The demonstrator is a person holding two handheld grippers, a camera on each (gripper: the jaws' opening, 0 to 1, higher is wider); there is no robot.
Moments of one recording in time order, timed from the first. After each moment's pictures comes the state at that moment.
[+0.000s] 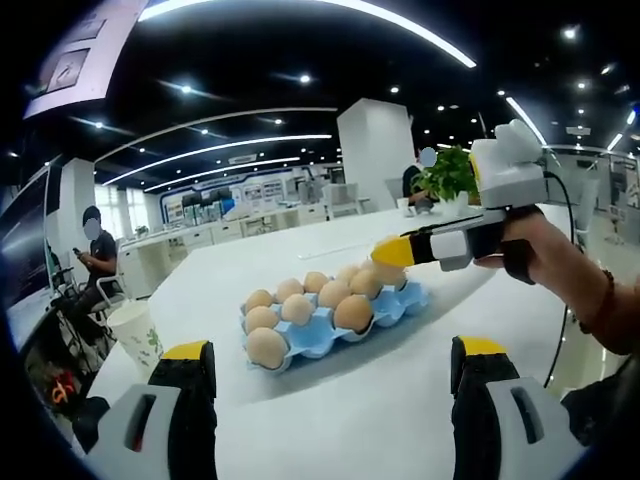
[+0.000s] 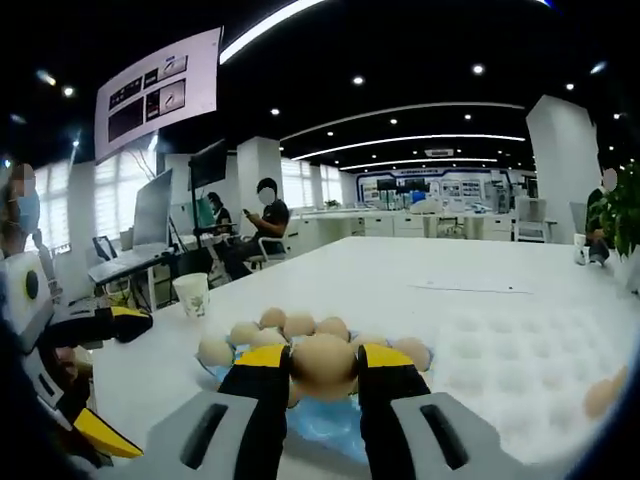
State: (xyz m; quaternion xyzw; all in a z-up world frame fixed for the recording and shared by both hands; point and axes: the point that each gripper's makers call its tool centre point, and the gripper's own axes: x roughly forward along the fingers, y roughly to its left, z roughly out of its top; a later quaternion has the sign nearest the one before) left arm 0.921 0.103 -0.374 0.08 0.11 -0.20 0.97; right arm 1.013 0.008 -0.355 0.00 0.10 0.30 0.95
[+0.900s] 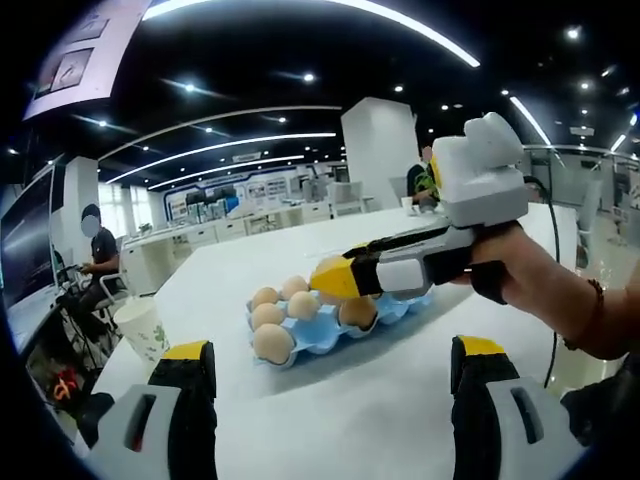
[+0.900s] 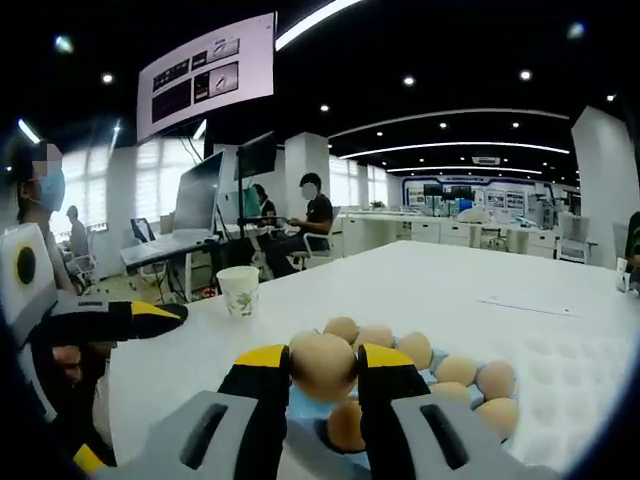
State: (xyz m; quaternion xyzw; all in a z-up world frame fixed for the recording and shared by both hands) left arm 0.919 0.109 -0.372 0.08 0.11 -0.19 0.97; right arm 1.009 0.086 -0.362 -0.03 0.09 0.39 0.92
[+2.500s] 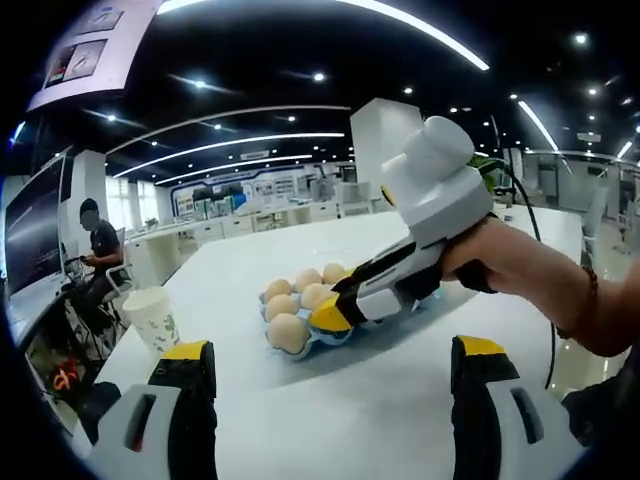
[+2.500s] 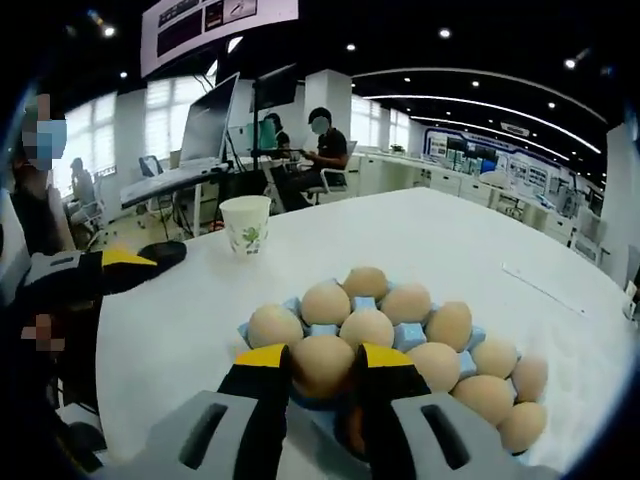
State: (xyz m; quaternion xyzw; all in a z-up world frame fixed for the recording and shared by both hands) left arm 0.921 0.120 -0.374 0.06 0.11 -0.17 0.98; right arm 1.014 0.107 -0.405 -0.13 0.22 0.41 0.88
